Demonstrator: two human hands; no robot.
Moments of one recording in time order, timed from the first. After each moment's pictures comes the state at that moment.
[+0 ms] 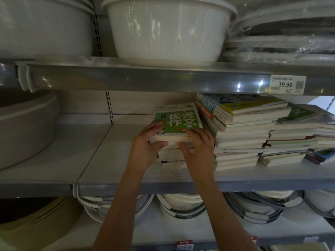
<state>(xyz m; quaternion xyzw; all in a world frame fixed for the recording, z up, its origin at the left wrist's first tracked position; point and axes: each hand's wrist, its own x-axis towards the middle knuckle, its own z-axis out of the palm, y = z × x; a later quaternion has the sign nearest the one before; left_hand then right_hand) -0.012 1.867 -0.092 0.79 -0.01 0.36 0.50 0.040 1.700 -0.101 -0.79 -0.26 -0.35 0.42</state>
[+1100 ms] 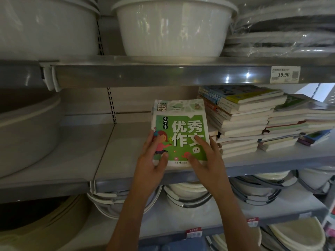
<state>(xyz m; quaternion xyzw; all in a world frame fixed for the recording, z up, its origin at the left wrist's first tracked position) -0.098 1.865 -0.112 0.79 -0.04 0.33 0.51 -0.045 1.689 -0.104 -0.82 -0.21 -0.15 0.51</state>
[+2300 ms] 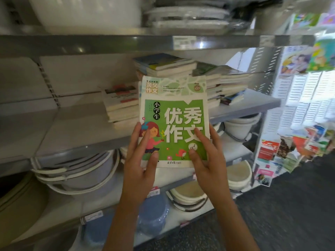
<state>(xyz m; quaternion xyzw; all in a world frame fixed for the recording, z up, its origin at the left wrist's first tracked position) -0.202 1.689 -0.129 0.75 -0.17 0.35 0.54 -0.189 1.506 -0.119 -0.75 -0.19 -0.28 0.57</state>
